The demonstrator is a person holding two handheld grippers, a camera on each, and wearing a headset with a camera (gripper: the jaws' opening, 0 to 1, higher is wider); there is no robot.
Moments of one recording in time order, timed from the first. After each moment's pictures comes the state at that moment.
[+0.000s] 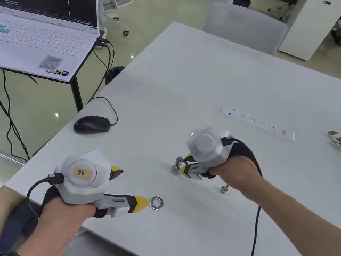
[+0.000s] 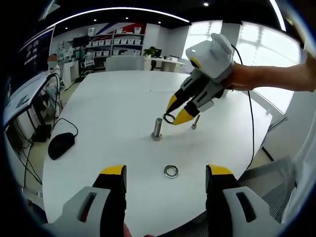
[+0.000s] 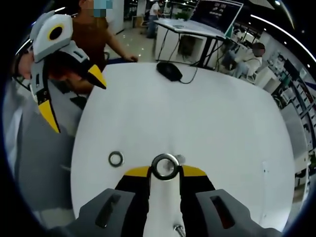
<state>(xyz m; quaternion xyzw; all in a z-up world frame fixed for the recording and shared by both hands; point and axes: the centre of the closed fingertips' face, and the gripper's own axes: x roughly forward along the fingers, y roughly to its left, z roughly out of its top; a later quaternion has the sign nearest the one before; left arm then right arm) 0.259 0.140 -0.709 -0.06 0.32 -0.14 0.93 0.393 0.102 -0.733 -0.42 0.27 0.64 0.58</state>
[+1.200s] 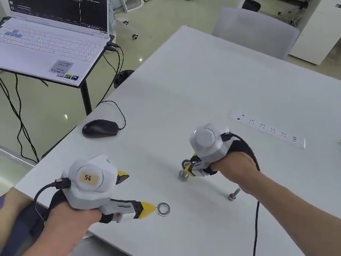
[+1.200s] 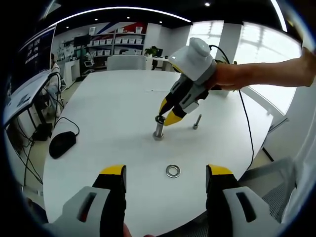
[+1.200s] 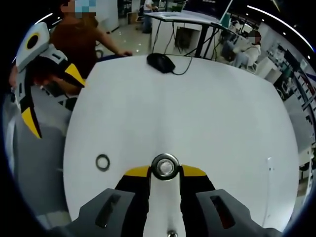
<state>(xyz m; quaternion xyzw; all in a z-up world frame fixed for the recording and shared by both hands) 0.259 0.145 -0.710 -0.06 0.32 -0.14 0.93 0.412 0.116 -0.760 -0.42 0.31 0.63 0.58</state>
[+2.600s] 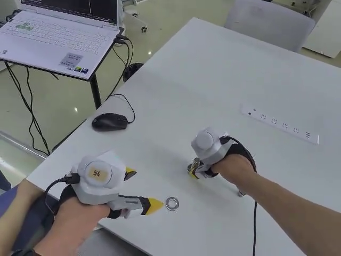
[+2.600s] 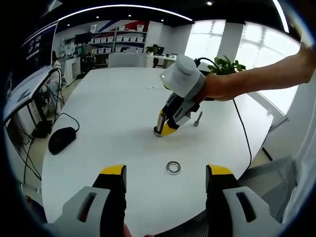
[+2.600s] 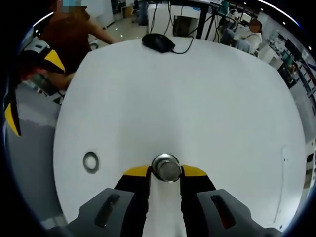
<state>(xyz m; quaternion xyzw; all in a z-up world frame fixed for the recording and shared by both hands) 0.256 0.146 -0.717 -0.07 0.33 -0.13 0.93 0.411 0.113 -0.809 -0.42 0.35 0.61 0.57</state>
